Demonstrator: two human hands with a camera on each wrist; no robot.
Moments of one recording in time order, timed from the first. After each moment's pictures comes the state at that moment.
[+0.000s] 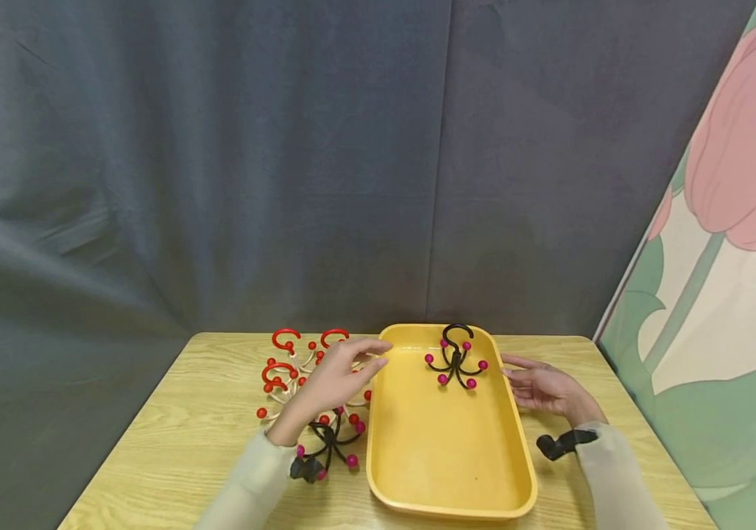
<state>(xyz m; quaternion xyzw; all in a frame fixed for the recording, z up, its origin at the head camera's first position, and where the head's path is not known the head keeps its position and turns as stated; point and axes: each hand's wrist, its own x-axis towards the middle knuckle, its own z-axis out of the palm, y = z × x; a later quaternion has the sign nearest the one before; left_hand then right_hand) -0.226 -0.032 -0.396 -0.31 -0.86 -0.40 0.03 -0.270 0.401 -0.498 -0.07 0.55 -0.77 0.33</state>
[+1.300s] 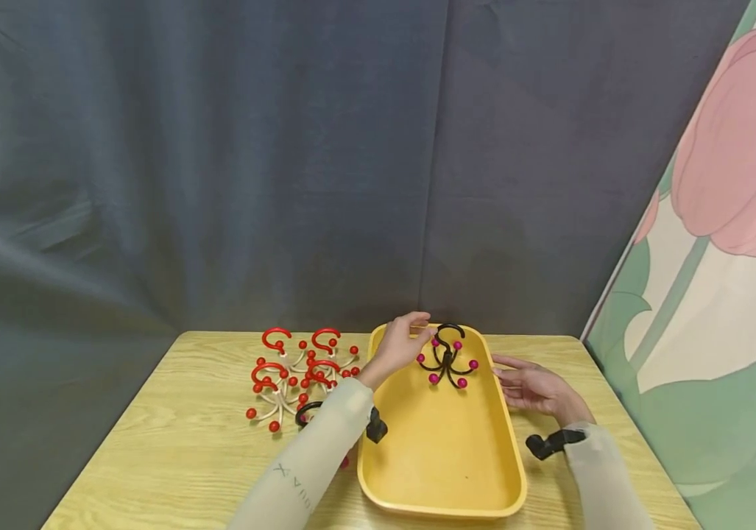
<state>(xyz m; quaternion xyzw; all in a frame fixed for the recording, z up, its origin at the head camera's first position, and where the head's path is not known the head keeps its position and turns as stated) -0.312 0.088 -0.445 -0.19 -0.84 -0.51 0.00 -0.267 0.400 -0.497 -0.03 0.56 -0.76 0.31</state>
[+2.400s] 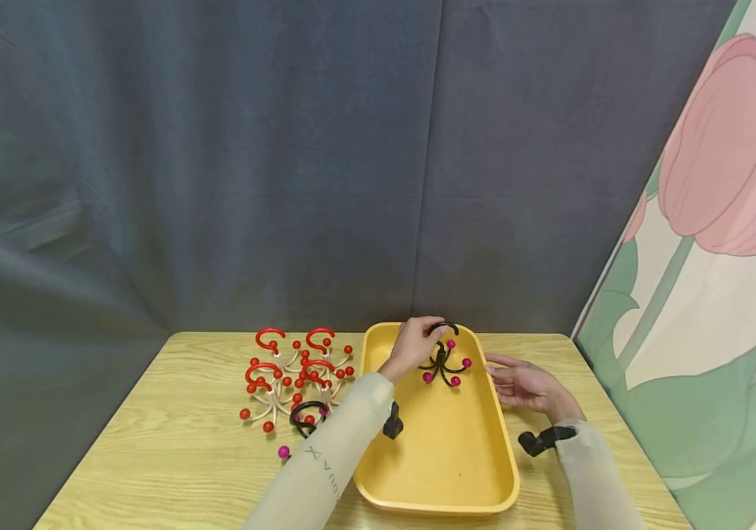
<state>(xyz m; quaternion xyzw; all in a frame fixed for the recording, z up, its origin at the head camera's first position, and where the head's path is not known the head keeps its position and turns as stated) -0.323 0.129 -0.462 -0.18 -0.83 -0.53 0.01 -0.265 0.396 -0.495 0.00 0.58 -0.76 0.30</state>
